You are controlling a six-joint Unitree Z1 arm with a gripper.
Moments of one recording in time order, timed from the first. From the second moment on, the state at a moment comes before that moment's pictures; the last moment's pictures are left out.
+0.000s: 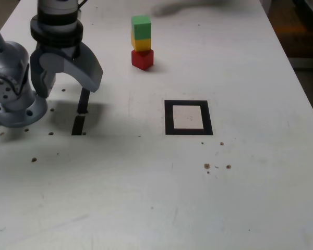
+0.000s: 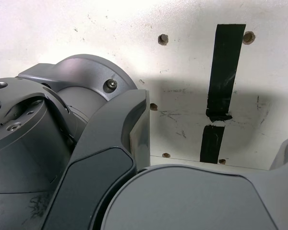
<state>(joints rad) 0.09 1.42 -0.72 1.12 0.01 0.14</state>
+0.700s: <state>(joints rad) 0.10 1.40 -1.00 1.40 0.09 0.18</state>
